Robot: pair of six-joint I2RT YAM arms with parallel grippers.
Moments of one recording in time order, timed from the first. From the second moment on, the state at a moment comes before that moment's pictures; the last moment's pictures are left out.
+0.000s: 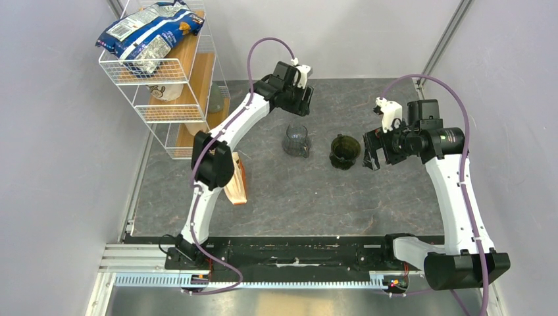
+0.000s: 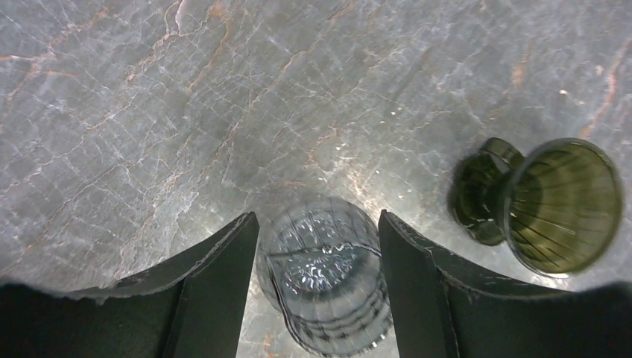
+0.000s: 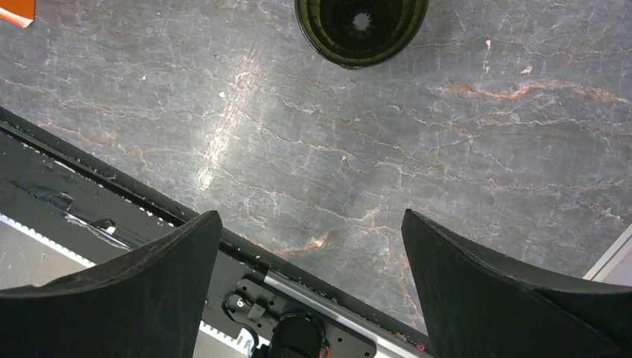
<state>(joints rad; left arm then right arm) -0.57 2.25 2.21 -0.69 0.16 -0.08 0.04 1.16 1.36 -1.18 -0.36 -0.28</state>
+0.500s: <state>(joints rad) -0.54 2.35 2.20 -0.67 0.17 -0.08 0.04 1.16 1.36 -1.19 -0.36 -0.30</state>
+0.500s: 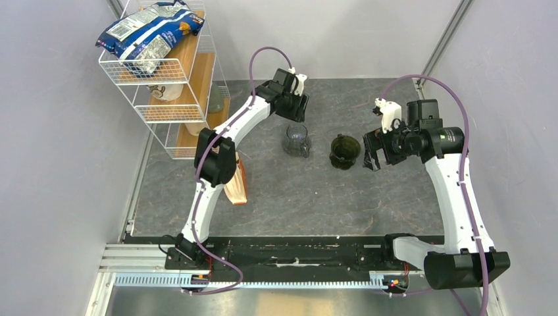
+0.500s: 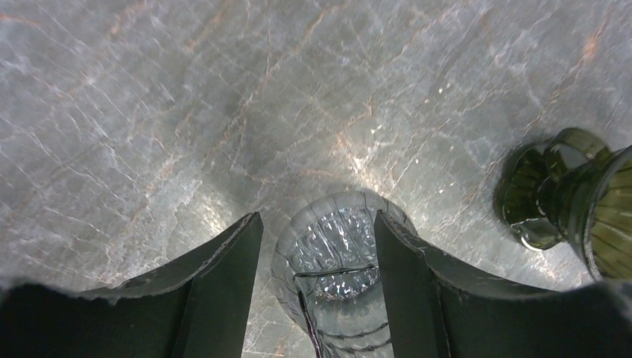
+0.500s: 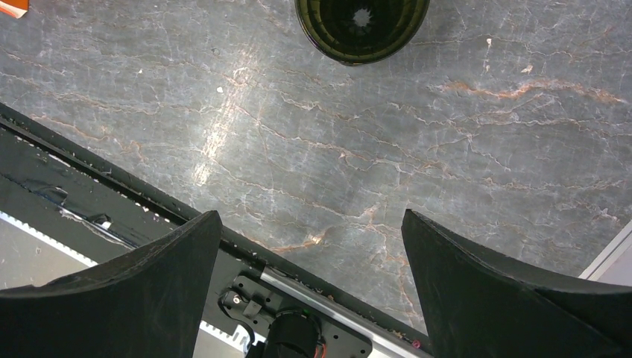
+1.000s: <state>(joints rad) -0.54 2.27 2.02 -0.66 0.26 -0.12 0.04 1.17 1.36 -1.19 -0.36 -0.30</state>
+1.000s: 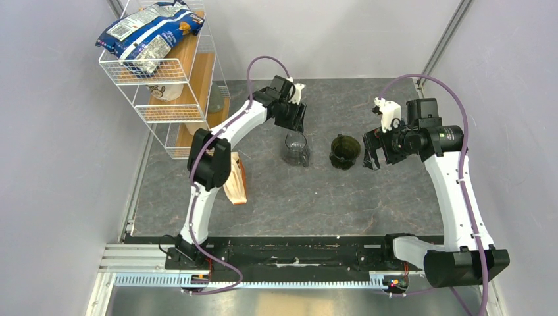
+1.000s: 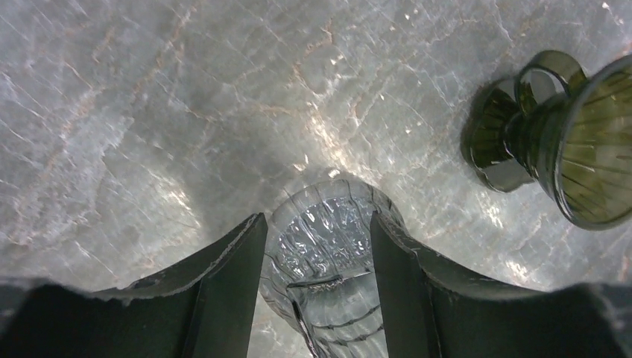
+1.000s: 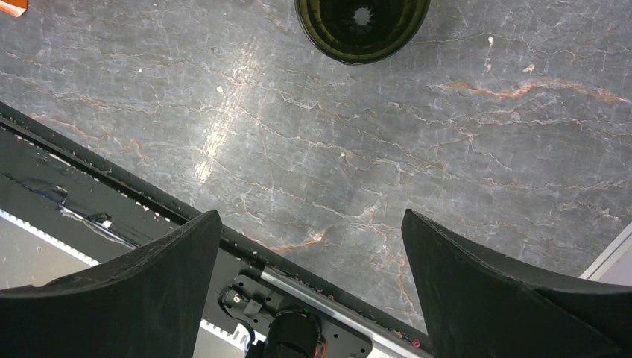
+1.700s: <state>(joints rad) -0.57 1.88 1.50 -0.63 0.31 -0.27 0.04 1.17 1.36 -1.21 -0.37 -0.30</state>
